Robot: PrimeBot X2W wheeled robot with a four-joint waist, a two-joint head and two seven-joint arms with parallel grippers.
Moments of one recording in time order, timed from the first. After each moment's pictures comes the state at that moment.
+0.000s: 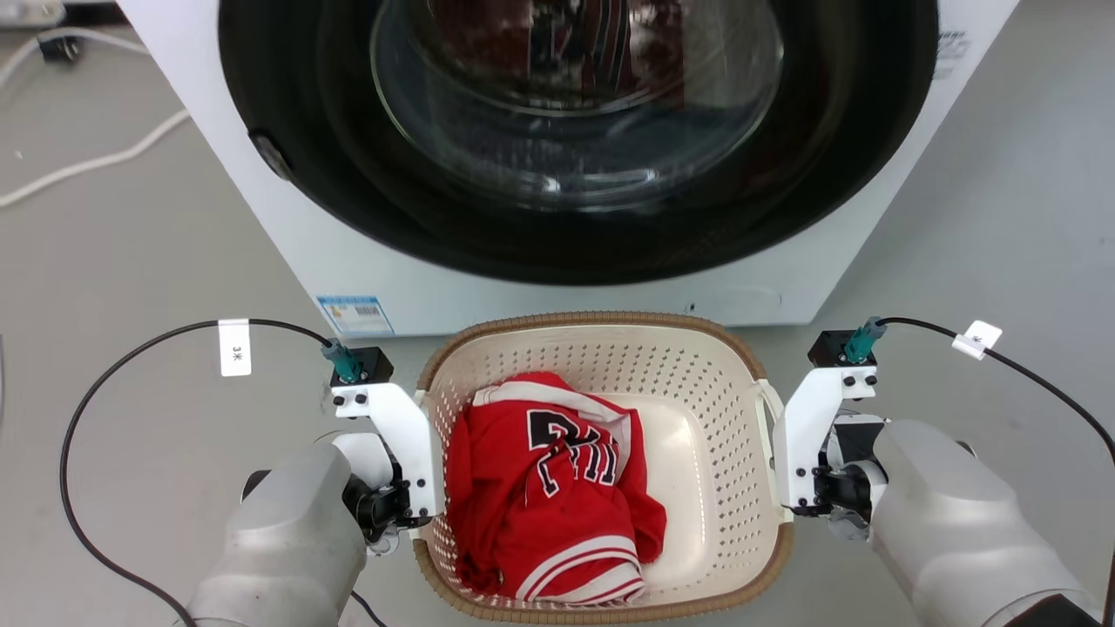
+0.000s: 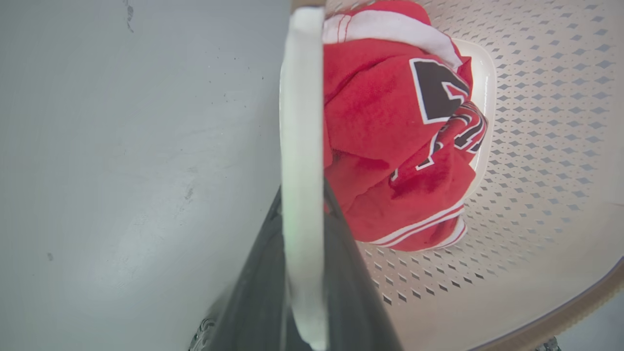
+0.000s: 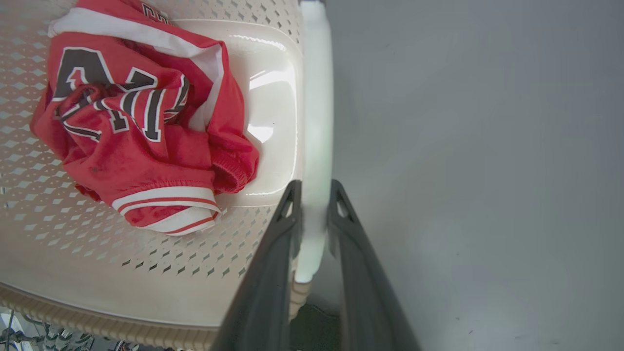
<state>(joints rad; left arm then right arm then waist) -0.77 0.14 -0.69 1.21 -0.91 -0.12 0.39 -0.80 -0.08 0.59 1.28 0.71 0.12 0.43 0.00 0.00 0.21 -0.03</state>
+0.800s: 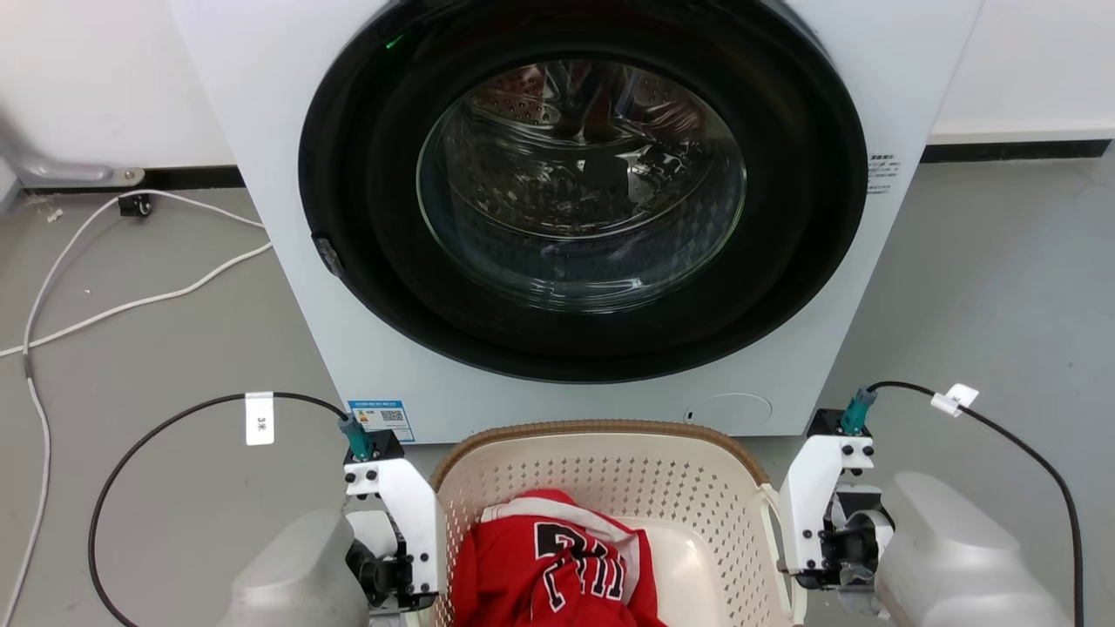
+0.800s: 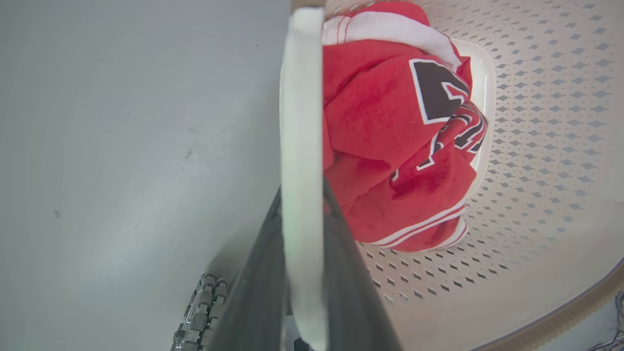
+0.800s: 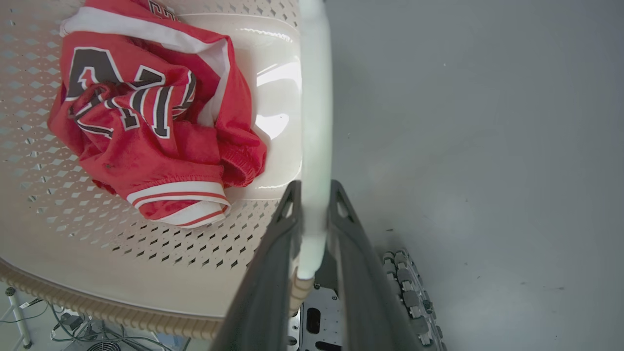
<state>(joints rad) -0.68 0.14 -0.75 1.22 -0.99 -0.12 0.54 -0.72 -0.09 0.58 1.29 0.77 0.12 0.67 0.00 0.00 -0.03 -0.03</state>
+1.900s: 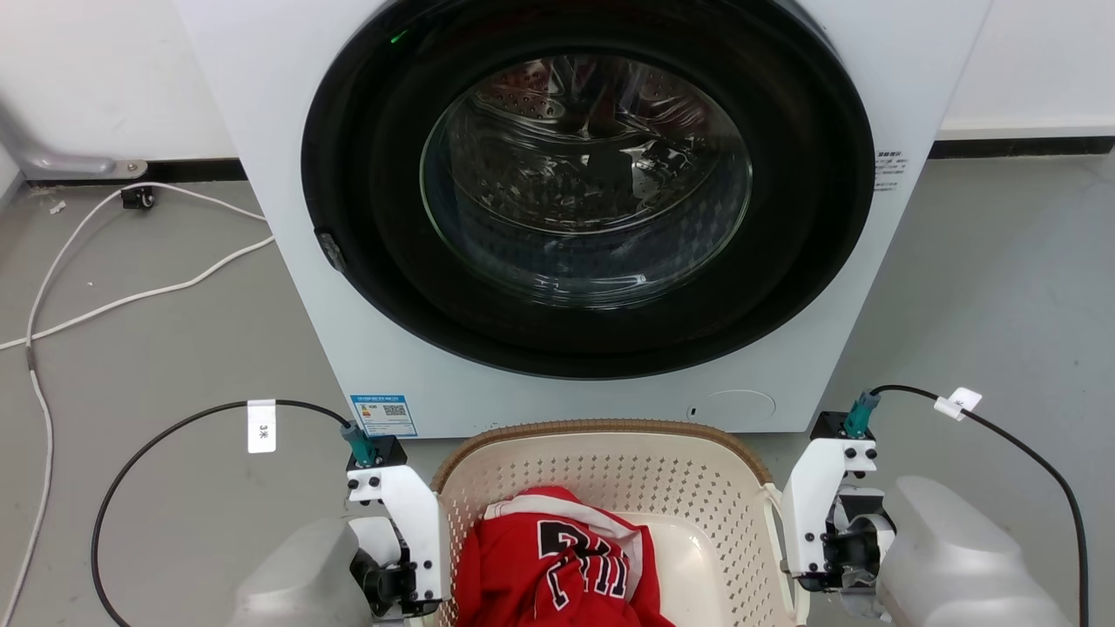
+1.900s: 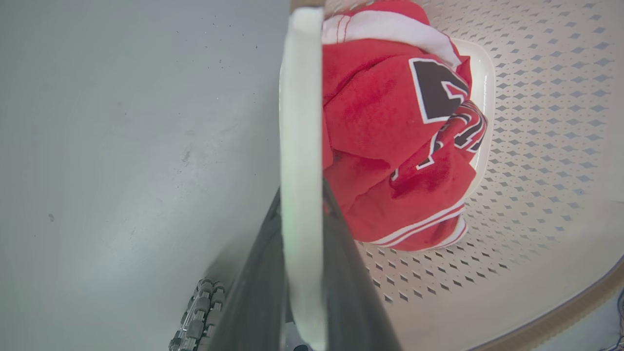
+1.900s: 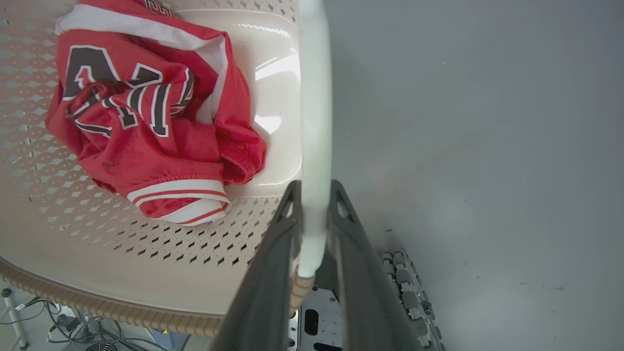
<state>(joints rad) -0.67 0.14 -0.80 1.22 -1.03 -0.12 0.49 -0.71 -0.08 0.54 1.29 0.72 0.12 0.66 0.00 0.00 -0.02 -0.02</state>
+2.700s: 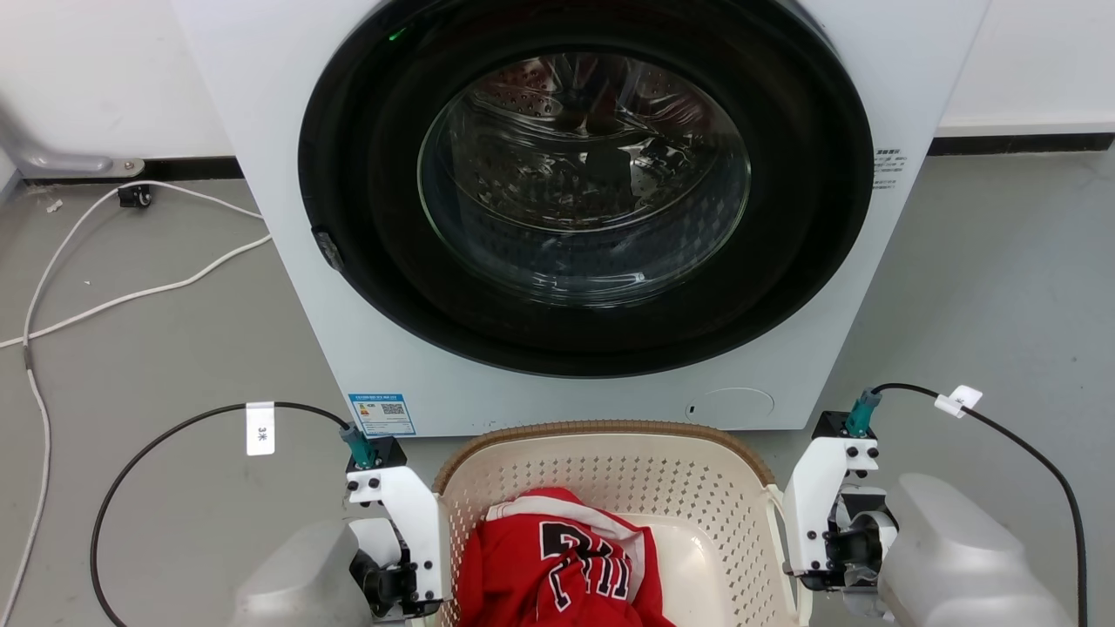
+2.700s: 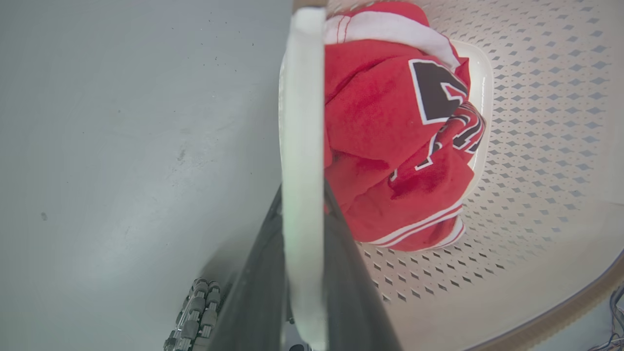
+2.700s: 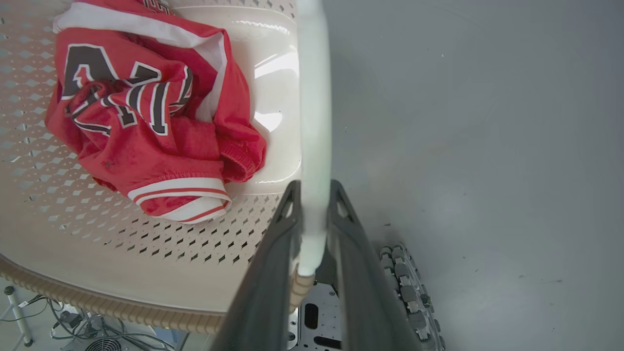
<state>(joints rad) -0.67 0.14 -0.83 1.23 -1.07 -0.12 0.48 -0.71 -0.08 0.50 1.29 0.69 0.12 0.68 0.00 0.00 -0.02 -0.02</state>
